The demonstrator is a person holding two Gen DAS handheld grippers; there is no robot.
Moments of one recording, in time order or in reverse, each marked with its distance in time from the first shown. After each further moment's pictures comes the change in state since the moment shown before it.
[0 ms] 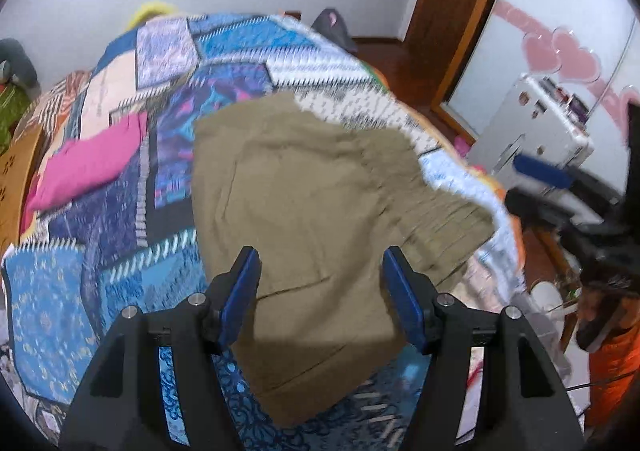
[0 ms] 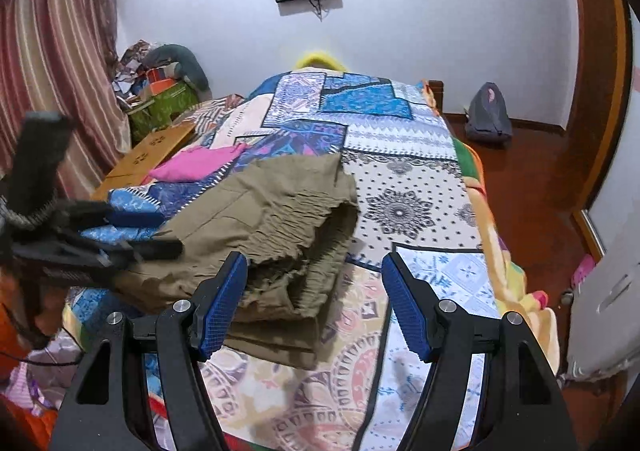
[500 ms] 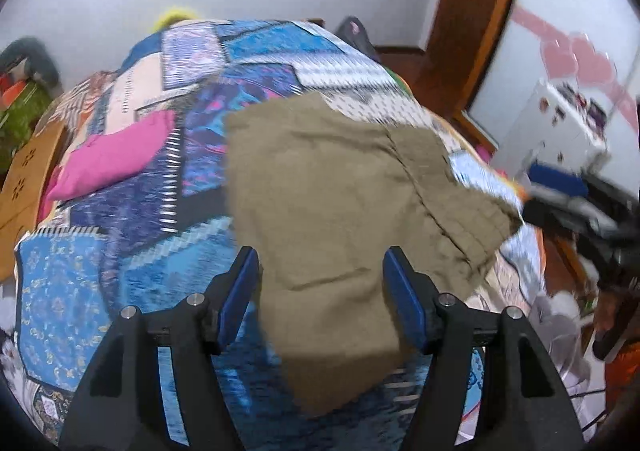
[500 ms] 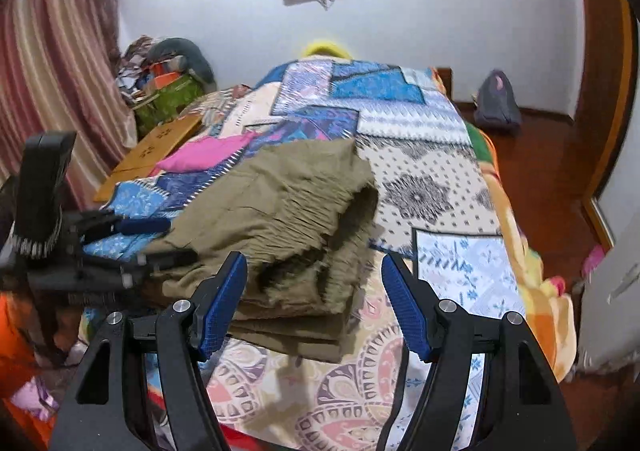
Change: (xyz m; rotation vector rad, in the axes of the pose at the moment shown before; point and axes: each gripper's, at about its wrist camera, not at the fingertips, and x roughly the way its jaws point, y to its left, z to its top) left arm -0.015 0.019 -0.013 -0.043 -0.063 0.073; right arm 0.000 0.013 -0.004 0.017 0.013 0.038
